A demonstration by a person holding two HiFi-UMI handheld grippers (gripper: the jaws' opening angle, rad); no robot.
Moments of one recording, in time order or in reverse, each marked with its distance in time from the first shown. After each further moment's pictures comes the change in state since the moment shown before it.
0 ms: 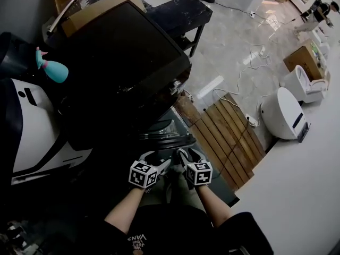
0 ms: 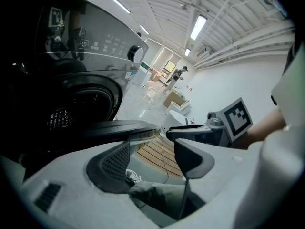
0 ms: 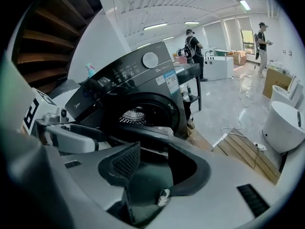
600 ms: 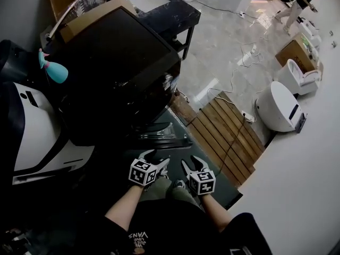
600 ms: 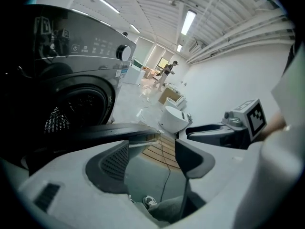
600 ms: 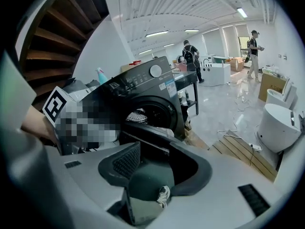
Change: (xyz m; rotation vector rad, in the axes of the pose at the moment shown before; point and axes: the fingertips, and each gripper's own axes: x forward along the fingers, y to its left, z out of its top) left arm -0.010 -0.024 -0.028 0.095 0.025 -0.023; right arm -0.076 0.017 -0.045 -0.024 -0.066 -0.021
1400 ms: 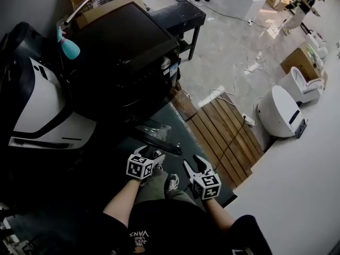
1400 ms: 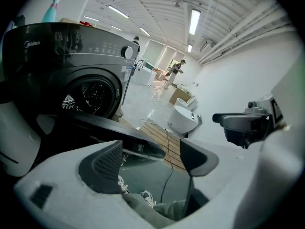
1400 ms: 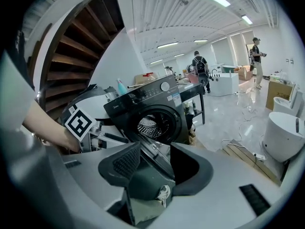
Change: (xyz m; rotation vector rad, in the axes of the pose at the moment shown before) left arm -0.018 -0.058 -0.074 -0.063 -0.030 0.159; right arm -0.120 0.005 -0.034 -0.082 -0.118 0.108
